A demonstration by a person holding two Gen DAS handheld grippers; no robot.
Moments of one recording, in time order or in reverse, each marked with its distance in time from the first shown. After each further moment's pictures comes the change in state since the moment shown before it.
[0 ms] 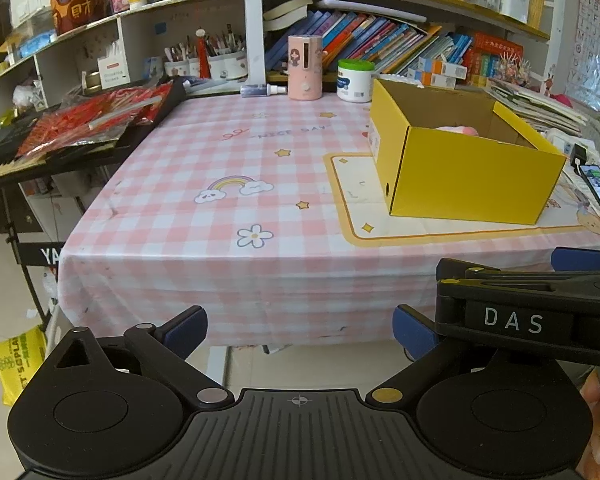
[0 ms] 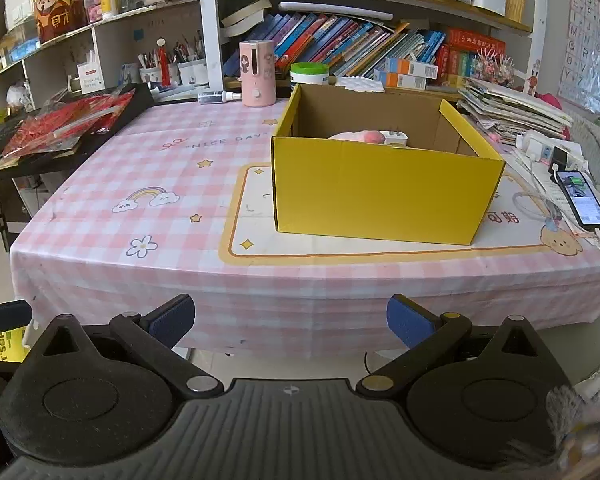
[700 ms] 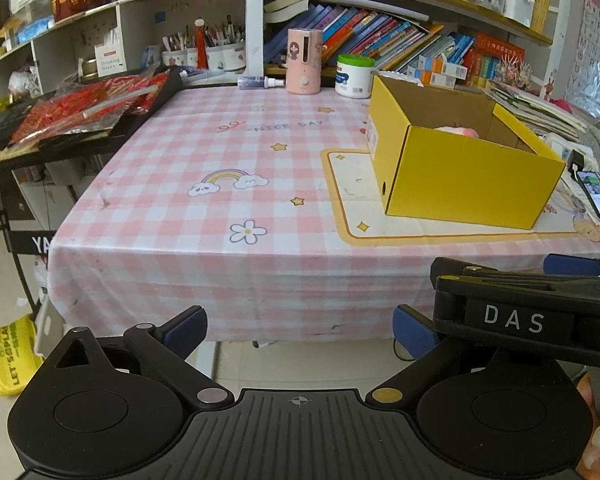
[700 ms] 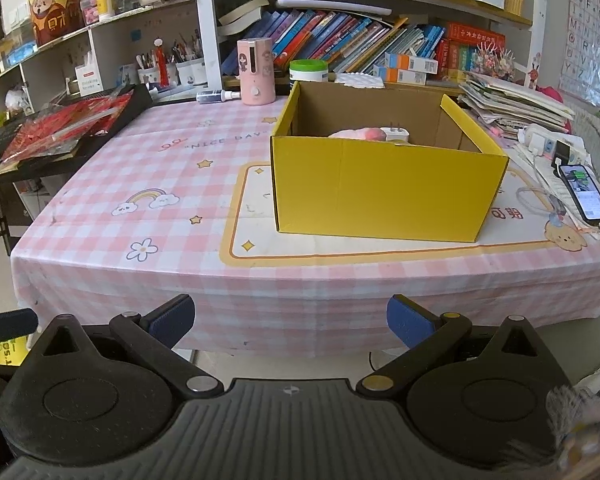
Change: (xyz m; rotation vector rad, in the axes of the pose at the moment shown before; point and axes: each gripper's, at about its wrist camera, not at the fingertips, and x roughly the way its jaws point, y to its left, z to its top) left arm 0.006 0.003 0.004 -0.032 0.022 -0.030; right arm 0.005 -0.001 0.003 0.022 0.010 0.015
